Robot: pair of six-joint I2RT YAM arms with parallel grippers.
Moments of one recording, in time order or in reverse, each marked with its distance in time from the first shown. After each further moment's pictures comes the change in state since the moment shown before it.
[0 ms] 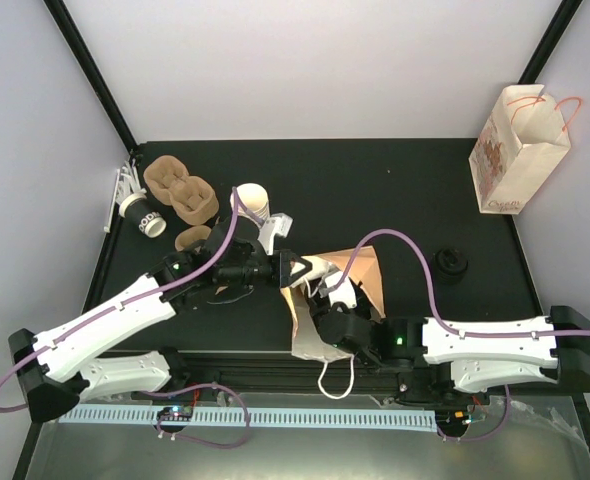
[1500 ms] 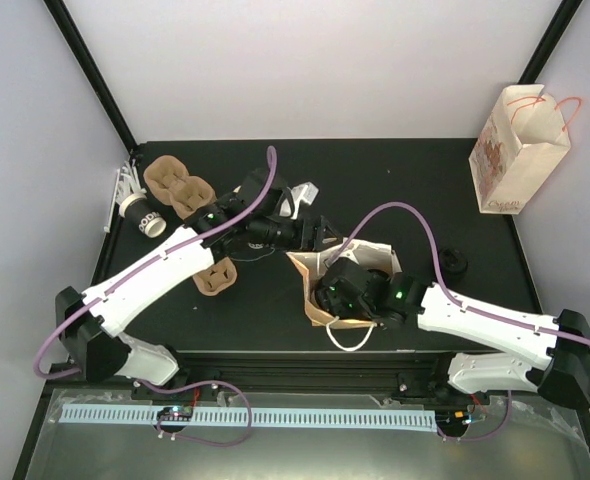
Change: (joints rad) left arm 0.148 0.356 0.315 -0.110 0.256 0.076; right arm -0.307 0.076 0.250 -0.432 -0.520 0.053
